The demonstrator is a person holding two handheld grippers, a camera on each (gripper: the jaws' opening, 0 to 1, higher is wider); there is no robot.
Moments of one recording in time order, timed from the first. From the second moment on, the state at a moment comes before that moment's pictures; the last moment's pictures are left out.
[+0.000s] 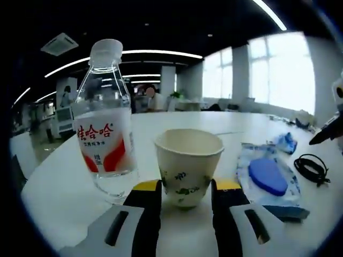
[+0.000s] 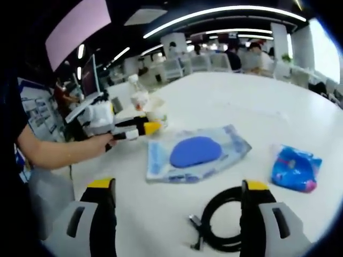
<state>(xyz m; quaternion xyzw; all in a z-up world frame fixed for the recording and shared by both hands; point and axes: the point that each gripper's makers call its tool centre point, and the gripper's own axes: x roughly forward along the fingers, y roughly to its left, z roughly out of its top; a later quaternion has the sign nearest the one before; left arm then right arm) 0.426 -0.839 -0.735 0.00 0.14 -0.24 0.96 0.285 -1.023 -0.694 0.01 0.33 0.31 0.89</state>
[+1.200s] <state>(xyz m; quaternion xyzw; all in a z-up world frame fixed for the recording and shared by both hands) 0.337 -0.876 -0.695 -0.04 0.20 -0.28 0.94 0.350 -1.051 -0.687 -0.04 0.25 0.29 0.92</state>
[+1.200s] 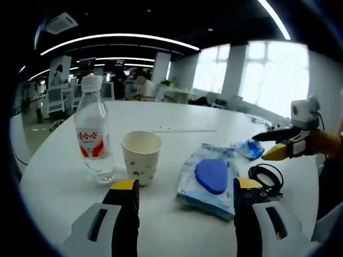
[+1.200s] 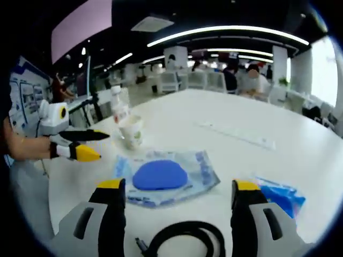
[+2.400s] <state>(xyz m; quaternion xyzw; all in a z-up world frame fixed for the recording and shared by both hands) 0.298 -0.916 -0.744 -0.12 0.31 -0.20 0.92 0.406 -1.068 -0.745 -0.11 0.26 0.25 0.93</state>
